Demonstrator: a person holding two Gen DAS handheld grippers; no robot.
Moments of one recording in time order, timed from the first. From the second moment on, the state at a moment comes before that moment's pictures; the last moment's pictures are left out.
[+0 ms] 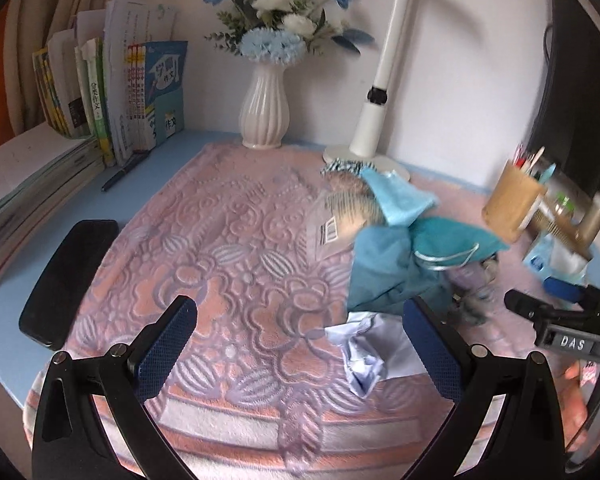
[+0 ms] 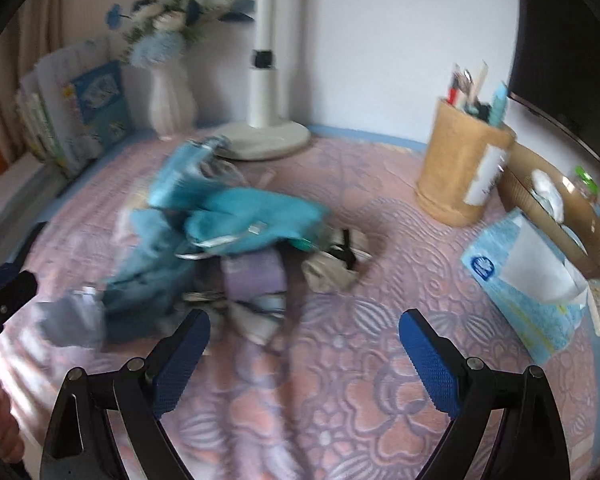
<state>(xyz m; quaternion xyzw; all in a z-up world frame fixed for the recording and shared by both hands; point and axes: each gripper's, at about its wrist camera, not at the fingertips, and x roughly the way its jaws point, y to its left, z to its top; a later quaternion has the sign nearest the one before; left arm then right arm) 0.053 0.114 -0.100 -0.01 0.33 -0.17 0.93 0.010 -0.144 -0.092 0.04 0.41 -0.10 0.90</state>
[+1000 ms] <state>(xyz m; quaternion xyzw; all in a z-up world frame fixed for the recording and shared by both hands) 0.082 0.123 -0.142 -0.06 0.42 -0.18 0.89 0.030 -0.191 -0.140 0.09 0.48 -0.16 0.86</state>
